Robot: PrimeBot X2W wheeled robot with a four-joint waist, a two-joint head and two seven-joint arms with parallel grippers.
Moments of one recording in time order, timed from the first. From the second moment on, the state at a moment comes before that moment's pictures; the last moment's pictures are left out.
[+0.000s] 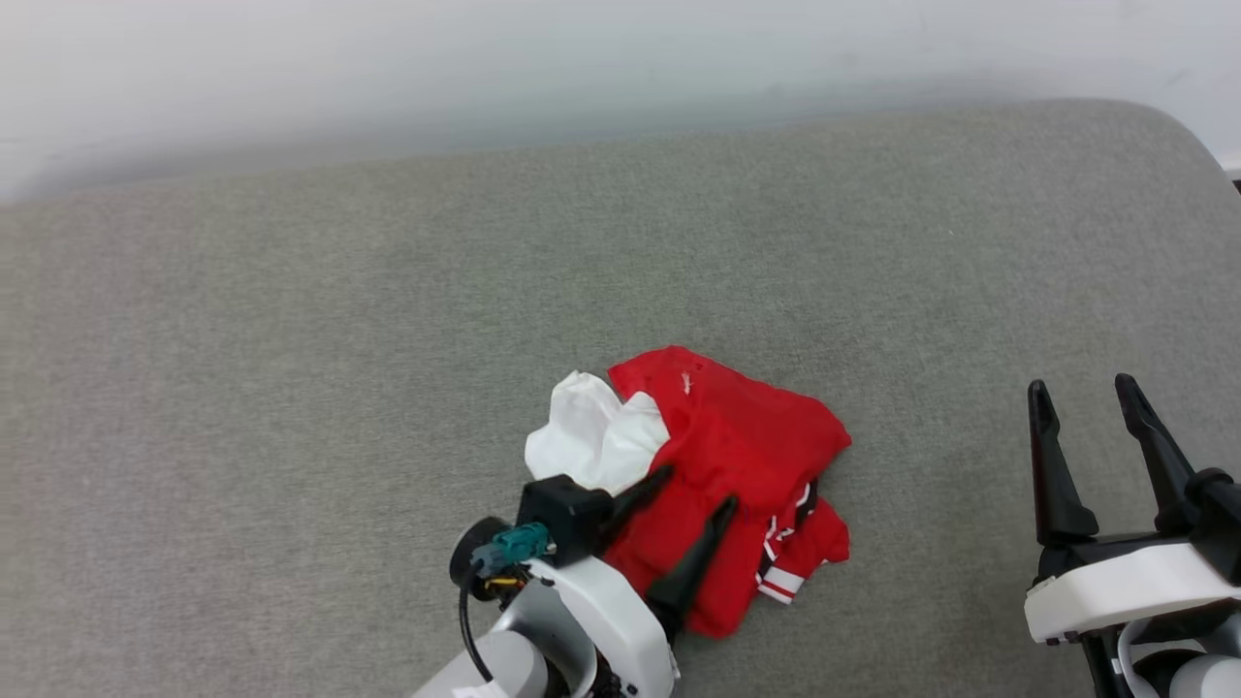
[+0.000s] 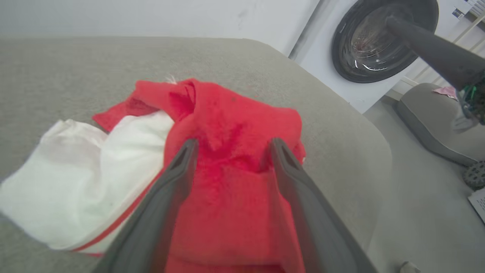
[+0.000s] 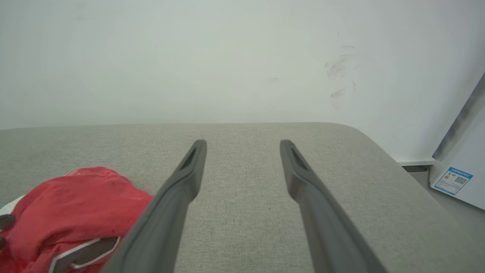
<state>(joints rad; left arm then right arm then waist) -0.33 0.20 -0.76 0.24 -0.64 -0.04 -0.09 -0.02 -0.05 -0.12 -0.12 0.09 0.13 -0.06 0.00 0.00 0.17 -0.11</state>
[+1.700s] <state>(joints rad) -0.24 0.42 -0.45 0.07 -0.60 0.16 -0.07 0.05 -0.05 -0.08 -0.12 0.11 0.13 0.01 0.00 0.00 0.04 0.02</state>
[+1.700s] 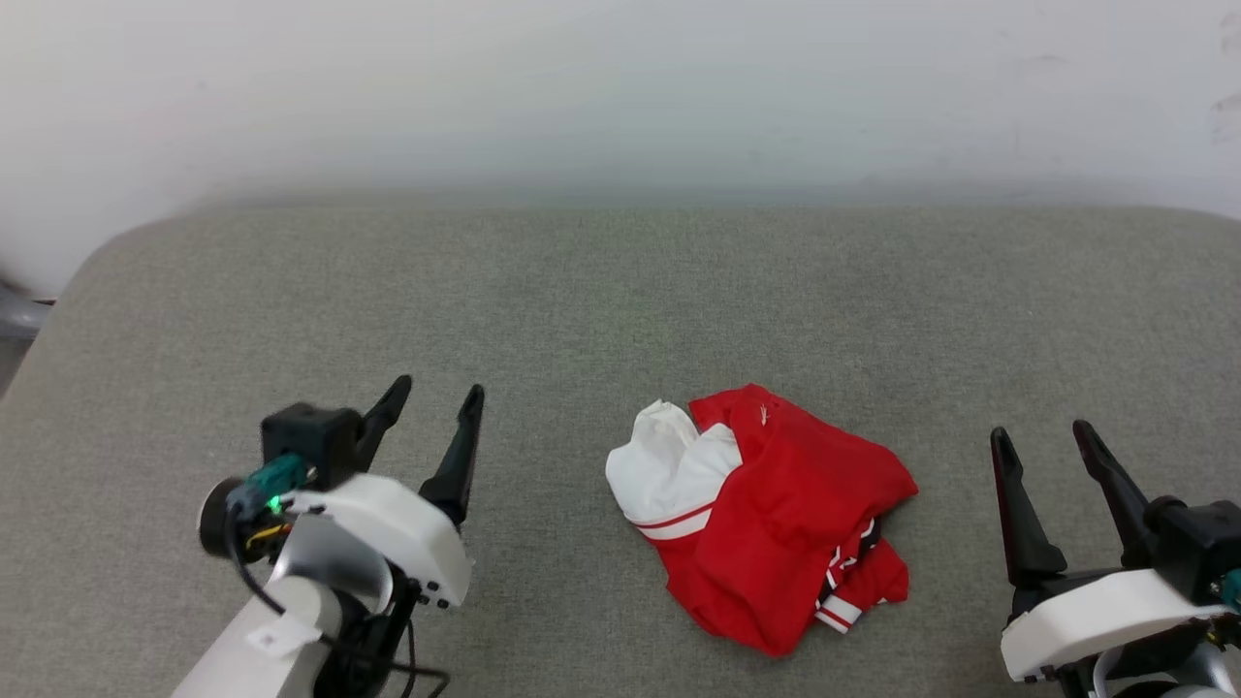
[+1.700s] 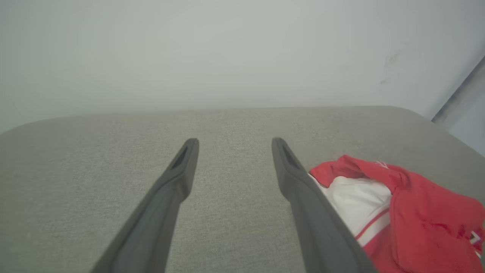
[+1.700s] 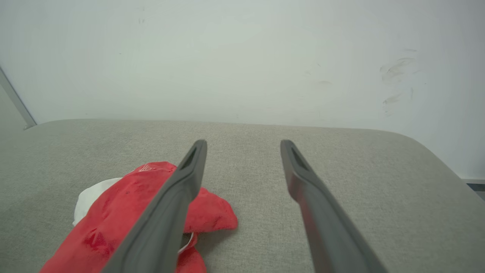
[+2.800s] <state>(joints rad) -0.71 0.34 -0.74 0.44 -0.67 -0.11 0.45 -0.10 -0.05 -0.08 -0.03 0.14 0.13 -0.09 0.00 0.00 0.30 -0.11</state>
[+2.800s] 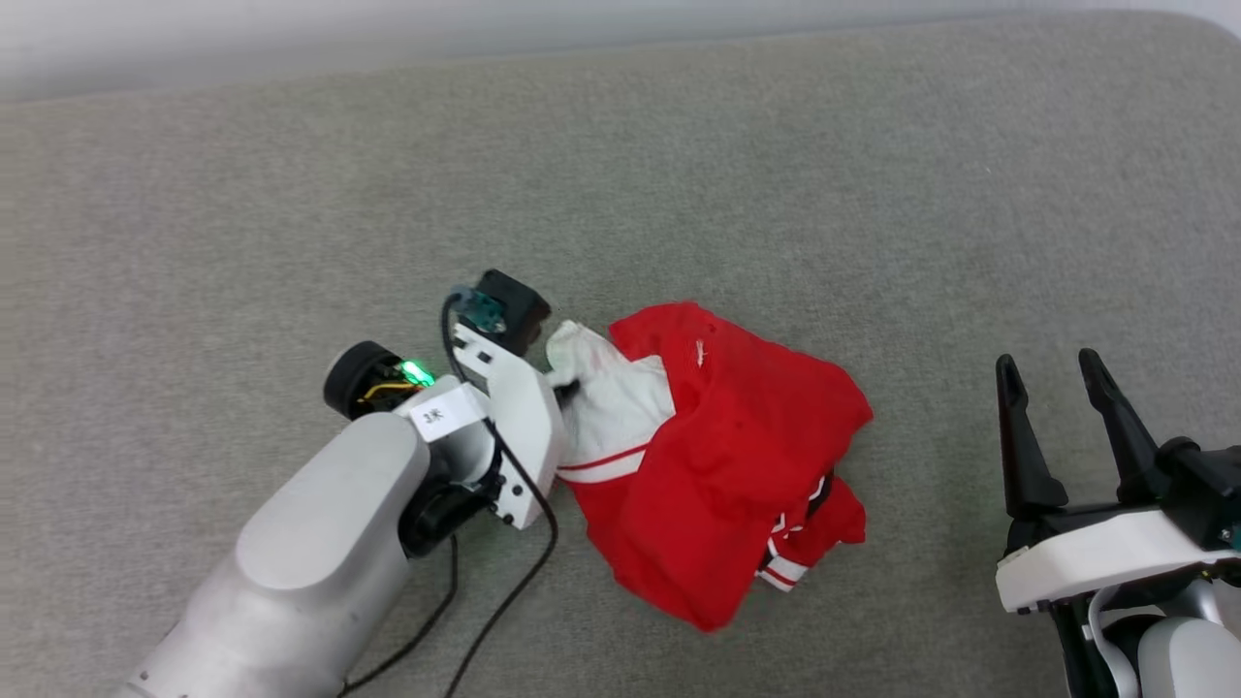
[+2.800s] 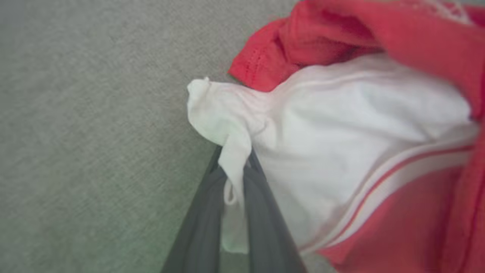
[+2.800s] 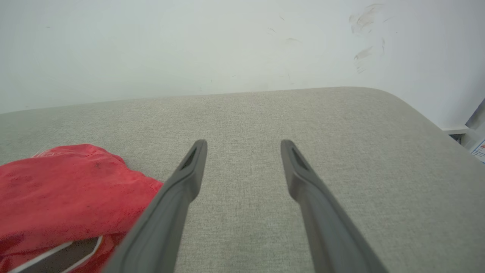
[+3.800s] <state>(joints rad) 0.00 0.47 -0.47 0.17 -0.87 0.24 0.12 0.01 -0.05 -0.13 -0.06 0.12 0.13 -0.01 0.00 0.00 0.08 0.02</state>
